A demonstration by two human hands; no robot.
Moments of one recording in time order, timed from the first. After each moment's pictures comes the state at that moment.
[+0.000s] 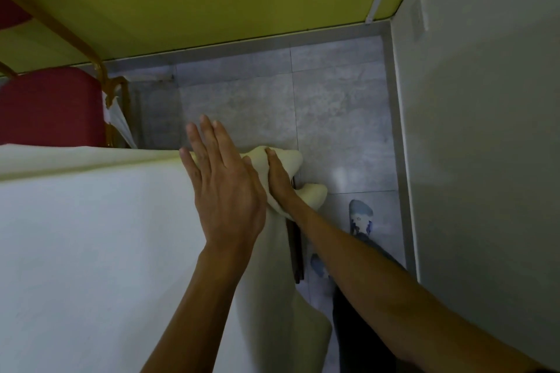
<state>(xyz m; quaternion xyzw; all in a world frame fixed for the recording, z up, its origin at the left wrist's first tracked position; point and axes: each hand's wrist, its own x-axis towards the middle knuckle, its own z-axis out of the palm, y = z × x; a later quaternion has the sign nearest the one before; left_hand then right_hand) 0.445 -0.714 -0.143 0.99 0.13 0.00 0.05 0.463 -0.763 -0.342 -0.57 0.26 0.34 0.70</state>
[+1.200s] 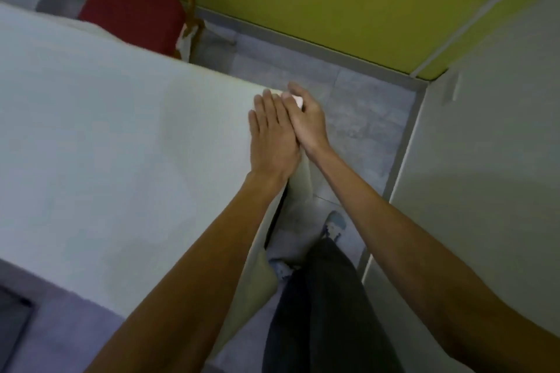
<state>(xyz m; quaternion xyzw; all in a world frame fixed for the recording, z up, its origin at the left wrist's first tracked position) 0.396 -0.732 -0.121 0.96 0.24 -0.07 0.10 0.471 -0.777 -0.148 -0.74 -0.01 0.26 0.61</state>
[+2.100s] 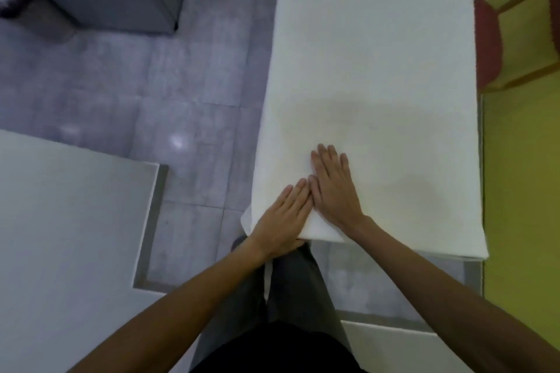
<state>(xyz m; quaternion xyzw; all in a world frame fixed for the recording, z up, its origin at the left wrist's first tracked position) 0.090 -0.784 -0.121 0.85 0.50 -0.01 0.15 0.253 -0.702 -0.128 -0.51 -0.84 0.19 0.05</state>
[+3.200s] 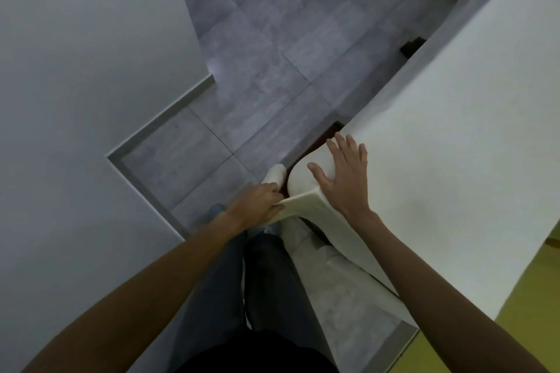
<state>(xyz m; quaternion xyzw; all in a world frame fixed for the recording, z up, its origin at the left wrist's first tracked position) 0.009 -0.925 -0.196 0.57 0.75 0.16 0.31 0.134 -0.735 -0.134 -0.34 -0.92 0.18 0.00</state>
